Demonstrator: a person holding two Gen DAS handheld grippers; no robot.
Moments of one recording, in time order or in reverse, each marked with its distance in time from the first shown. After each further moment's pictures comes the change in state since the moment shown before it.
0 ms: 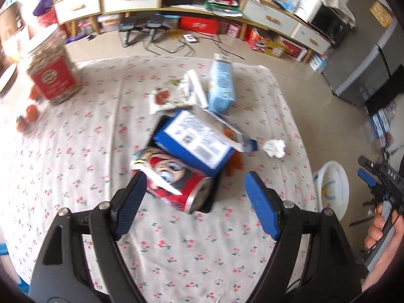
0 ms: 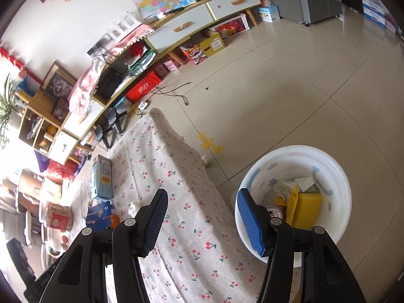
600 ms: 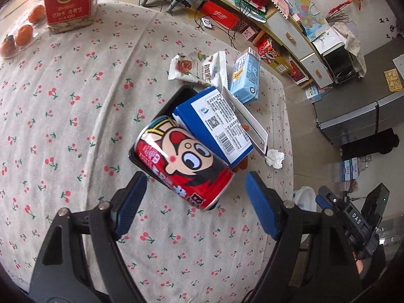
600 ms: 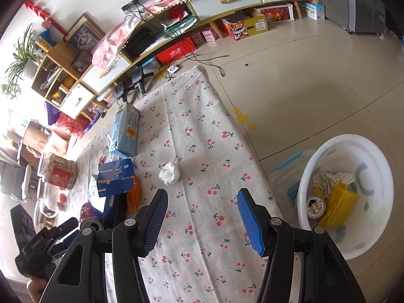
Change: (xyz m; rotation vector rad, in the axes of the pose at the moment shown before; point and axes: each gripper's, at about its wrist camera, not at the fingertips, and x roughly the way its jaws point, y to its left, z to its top) left arm 0.040 0.036 -0.014 -0.251 0.102 -0.207; right arm 0.045 0.080 -0.042 -0.187 0.132 0.051
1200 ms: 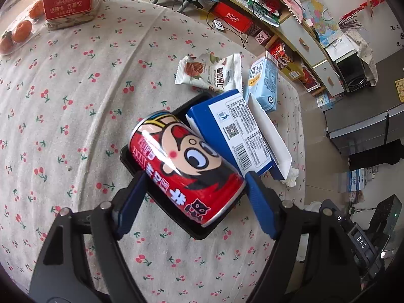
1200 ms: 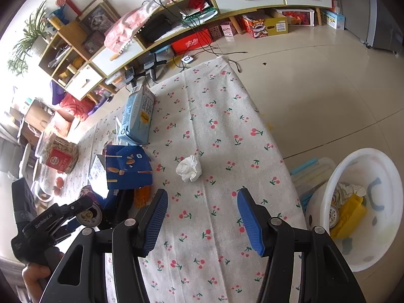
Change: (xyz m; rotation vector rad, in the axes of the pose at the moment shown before) left arm 0.015 0.008 0.010 -0.049 -0.027 0.058; right arm 0.025 0.035 0.001 -0.106 0.031 0.004
